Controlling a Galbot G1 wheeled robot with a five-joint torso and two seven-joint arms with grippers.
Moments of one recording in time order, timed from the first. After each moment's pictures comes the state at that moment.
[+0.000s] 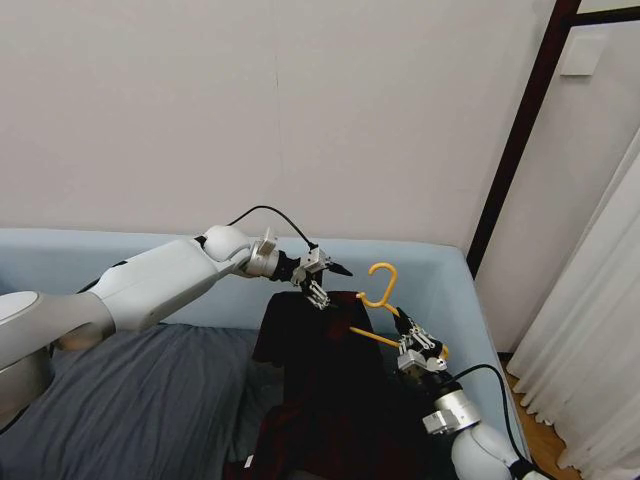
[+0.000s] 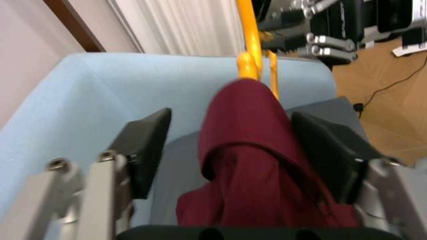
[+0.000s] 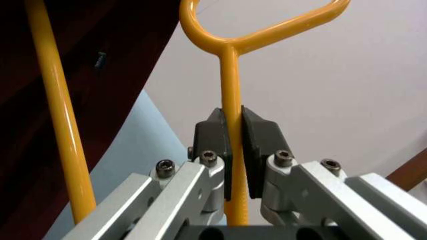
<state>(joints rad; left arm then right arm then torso) -0.32 -1.00 0.99 -1.06 -0.91 -0.15 0.99 -0.96 0.89 -0.06 1.68 -0.45 0.12 0.49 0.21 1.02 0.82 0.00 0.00</state>
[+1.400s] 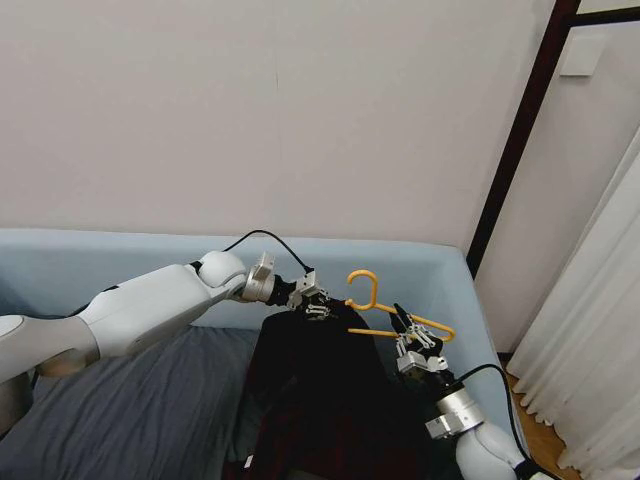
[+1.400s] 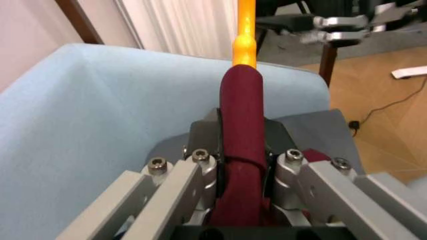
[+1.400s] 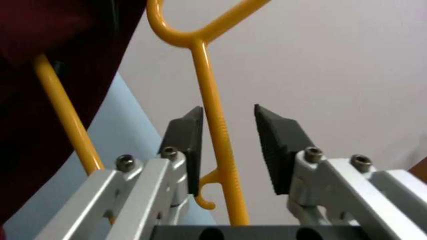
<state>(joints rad) -0.23 -0.92 0.96 -1.17 -0.94 -0.14 0.92 -1.02 0.85 -0.03 1.76 -0.48 0.15 0.49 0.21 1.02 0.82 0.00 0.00</state>
